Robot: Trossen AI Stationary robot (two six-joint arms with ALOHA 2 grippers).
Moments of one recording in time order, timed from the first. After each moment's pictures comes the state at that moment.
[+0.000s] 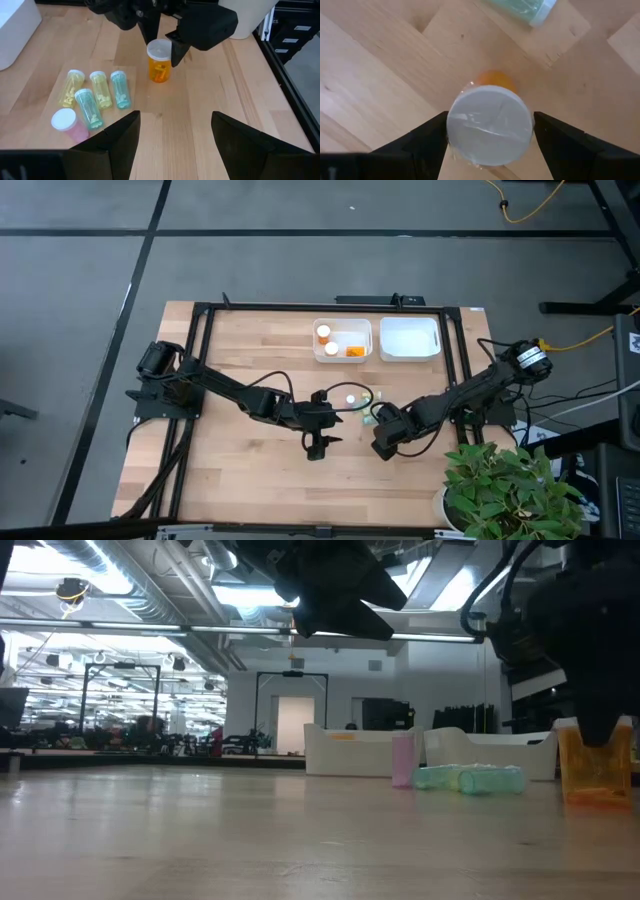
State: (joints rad) left arm -0.26 1.76 1.16 0.02 -0.18 -0.23; right arm 0.43 1.55 0.92 -0.78 0.00 1.30
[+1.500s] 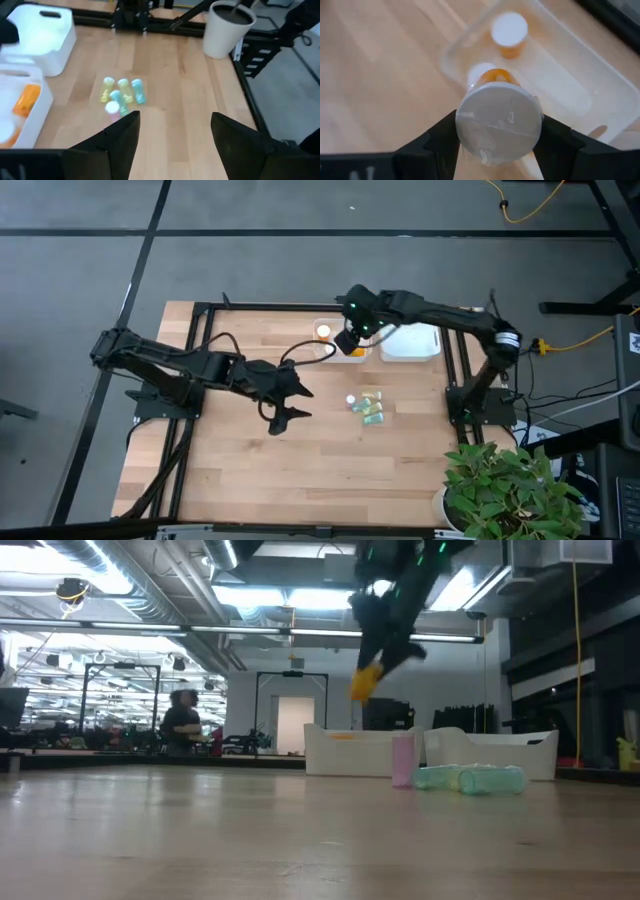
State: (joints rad) left arm -0.19 1.32 1.17 -0.38 -0.08 -0.23; right arm -0.42 1.75 1.50 -0.83 -0.08 0.35
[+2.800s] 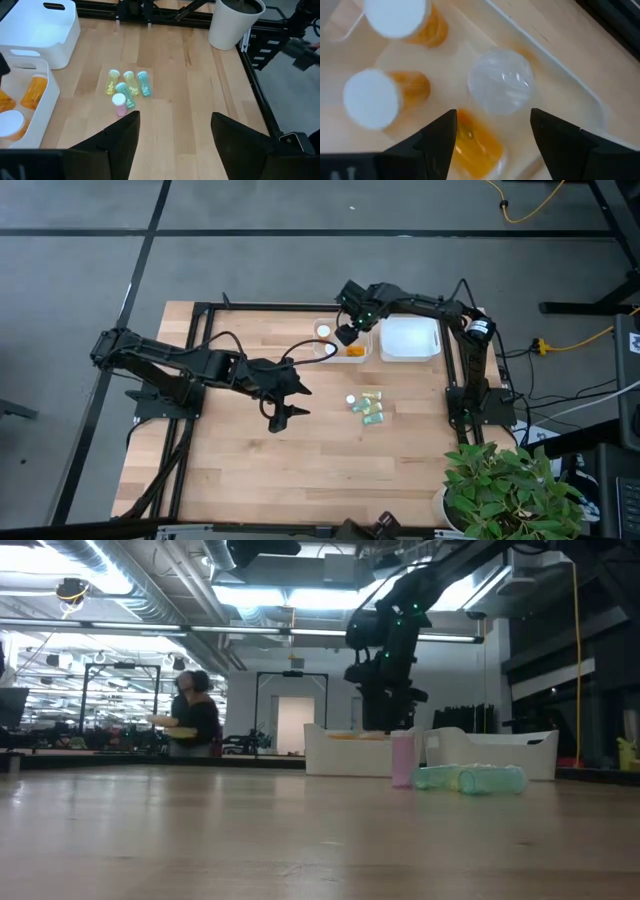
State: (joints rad) left arm -0.17 1.33 1.16 -0.42 -0.07 -0.21; right arm -0.56 1.96 1.57 -0.91 -0.02 0.28
